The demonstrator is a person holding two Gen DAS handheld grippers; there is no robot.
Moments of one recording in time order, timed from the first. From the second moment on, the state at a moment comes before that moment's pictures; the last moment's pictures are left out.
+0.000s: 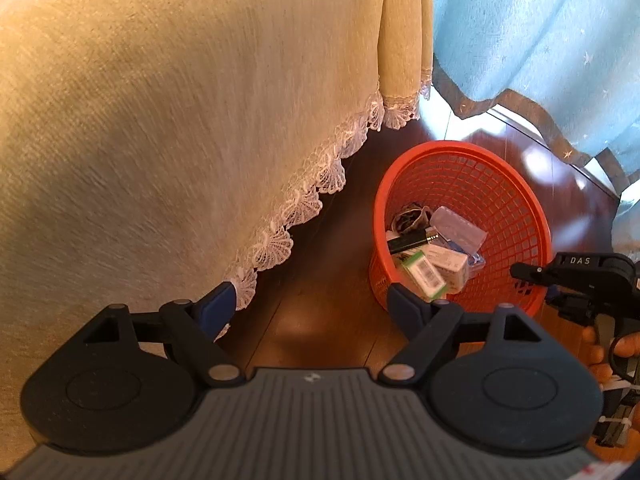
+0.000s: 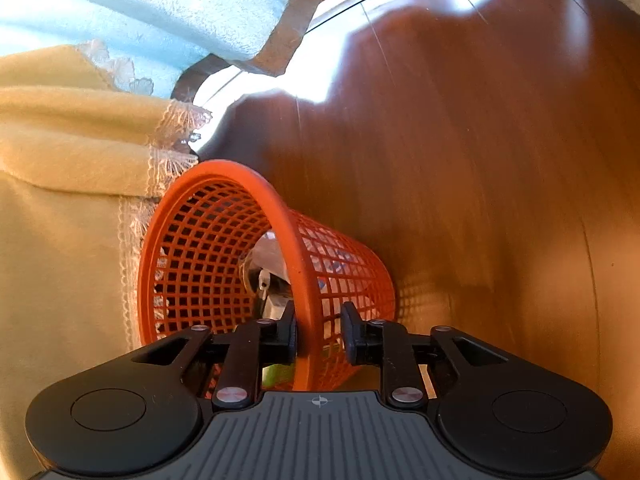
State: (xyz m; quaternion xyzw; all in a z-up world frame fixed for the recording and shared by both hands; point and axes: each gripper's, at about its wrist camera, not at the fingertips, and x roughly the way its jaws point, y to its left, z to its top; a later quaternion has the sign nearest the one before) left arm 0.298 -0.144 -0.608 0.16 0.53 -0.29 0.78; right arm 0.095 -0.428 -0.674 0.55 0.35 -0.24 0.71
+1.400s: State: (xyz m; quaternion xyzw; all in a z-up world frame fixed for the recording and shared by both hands) left arm 0.211 -0.091 -0.275 0.16 0.52 -0.32 0.78; right arm 0.029 -0.276 -0.258 0.32 0.44 -0.22 0.81
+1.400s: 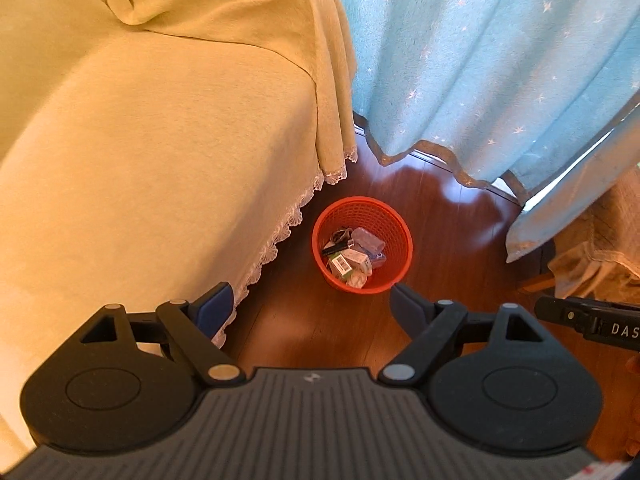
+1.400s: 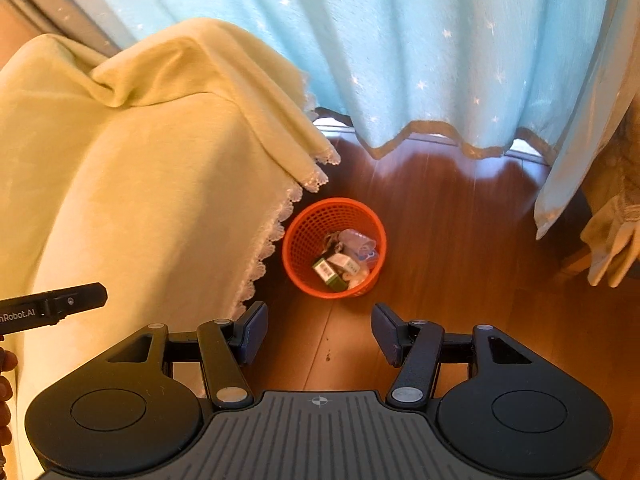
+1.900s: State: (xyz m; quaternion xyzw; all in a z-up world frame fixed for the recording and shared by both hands) left arm 0.158 0.008 -0.159 0.17 0.50 -0.35 0.77; right arm -0.006 -0.164 -0.139 0.30 0.44 -0.23 0.81
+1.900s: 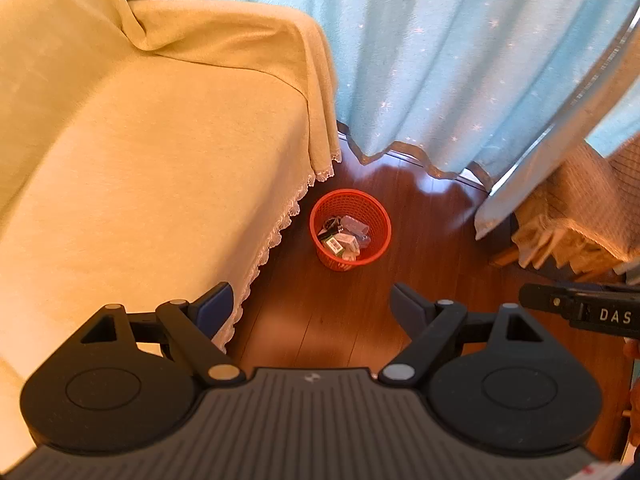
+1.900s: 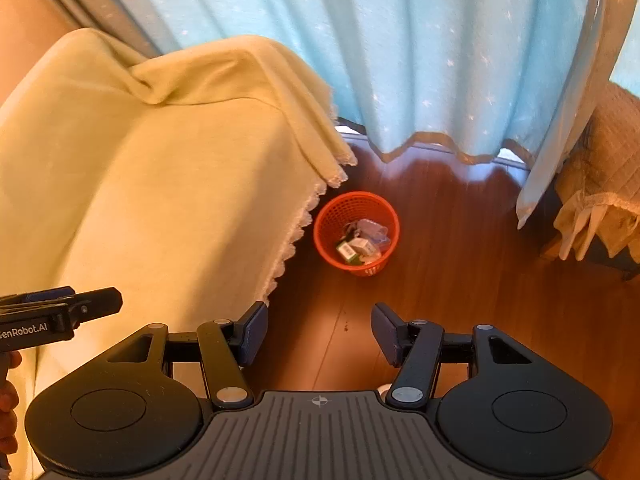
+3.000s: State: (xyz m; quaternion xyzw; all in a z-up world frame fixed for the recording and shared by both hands) left arm 0.089 0.090 -0.069 0.17 0.47 -0.37 0.78; right arm -0.054 -0.064 -0.039 0.25 0.44 -0.20 0.84
